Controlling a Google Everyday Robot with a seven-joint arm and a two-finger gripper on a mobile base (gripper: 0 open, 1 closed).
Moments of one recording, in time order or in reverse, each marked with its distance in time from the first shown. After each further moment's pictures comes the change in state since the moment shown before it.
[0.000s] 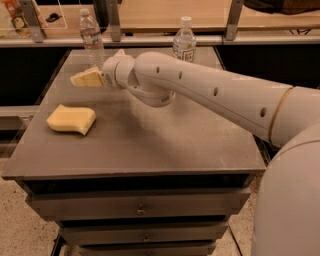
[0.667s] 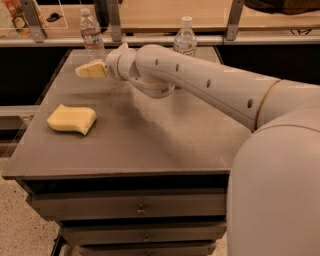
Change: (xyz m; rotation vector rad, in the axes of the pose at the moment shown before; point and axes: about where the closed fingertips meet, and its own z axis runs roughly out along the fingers) arm -0.004 -0.034 0.021 0.038 -0.005 0.000
